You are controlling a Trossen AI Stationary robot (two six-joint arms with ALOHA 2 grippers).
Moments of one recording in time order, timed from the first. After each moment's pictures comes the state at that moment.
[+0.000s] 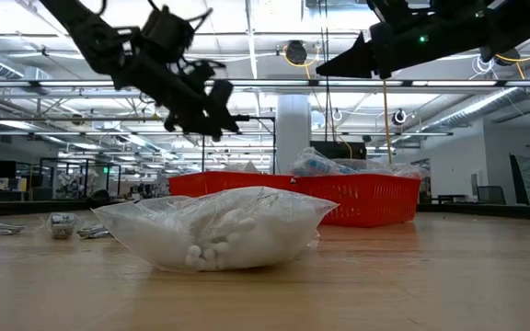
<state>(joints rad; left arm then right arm) 0.36 1.49 0.71 0.42 -0.33 -0.16 0.03 1.20 0.52 0.59 0.39 -0.30</state>
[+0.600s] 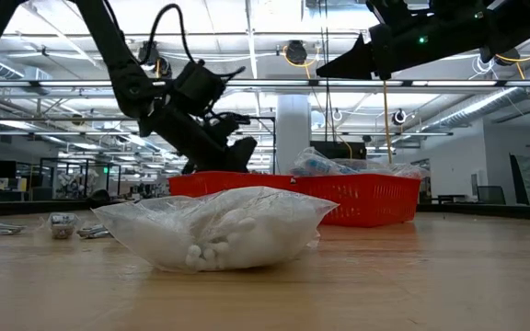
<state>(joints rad) 0.36 1.85 0.79 0.53 -0.25 -0.25 0.02 1.20 0.52 0.58 0.39 -0.29</state>
